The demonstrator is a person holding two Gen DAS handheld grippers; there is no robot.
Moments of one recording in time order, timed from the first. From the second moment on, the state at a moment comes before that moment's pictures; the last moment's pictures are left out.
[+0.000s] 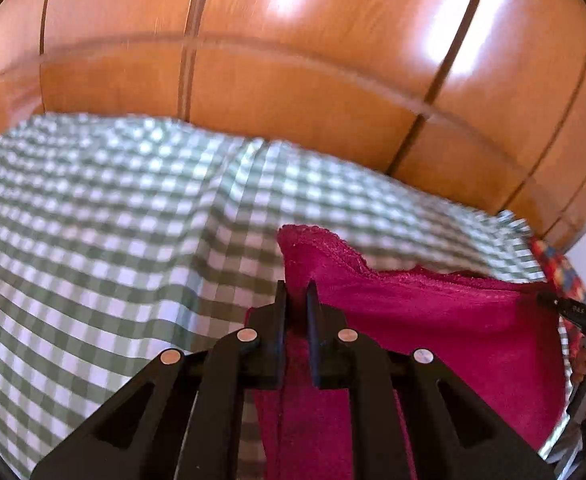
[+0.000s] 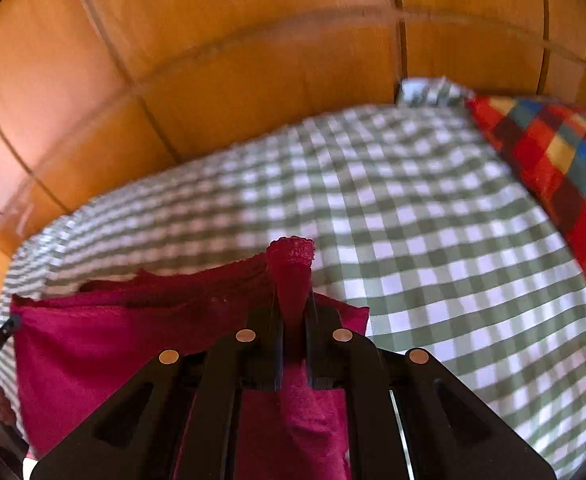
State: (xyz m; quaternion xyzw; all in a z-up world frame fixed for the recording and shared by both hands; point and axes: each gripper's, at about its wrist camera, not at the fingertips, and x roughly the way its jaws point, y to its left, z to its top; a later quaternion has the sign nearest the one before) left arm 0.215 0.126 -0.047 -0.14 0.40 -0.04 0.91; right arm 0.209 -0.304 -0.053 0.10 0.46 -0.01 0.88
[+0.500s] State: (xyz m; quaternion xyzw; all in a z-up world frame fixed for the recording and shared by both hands) left arm 0.175 0.144 -0.056 -0.13 0.40 -0.02 0.90; right arm 0.139 -0.339 -0.033 0.15 0.46 0.04 0.88
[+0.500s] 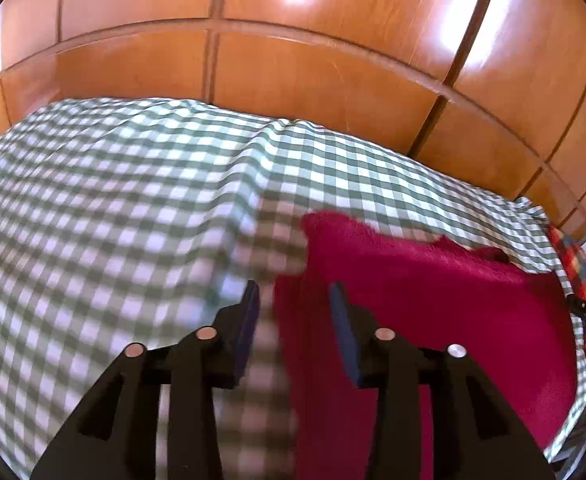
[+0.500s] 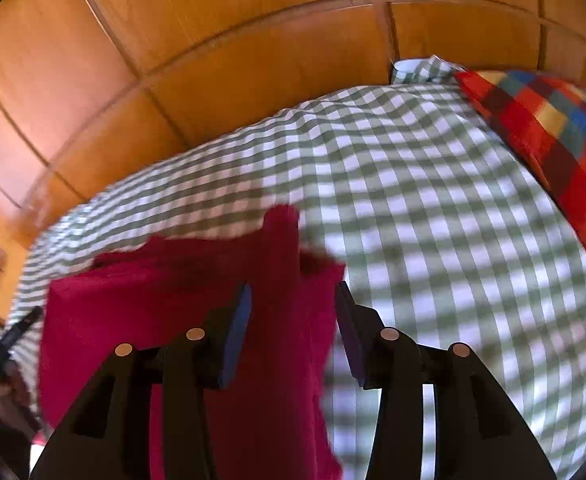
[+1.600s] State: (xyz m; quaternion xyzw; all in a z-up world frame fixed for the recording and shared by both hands) left arm -0.001 0.133 -0.088 -0.18 0.45 -0.13 0.87; right arm -0.037 -0.332 -0.064 0.13 0.51 0.09 0.84
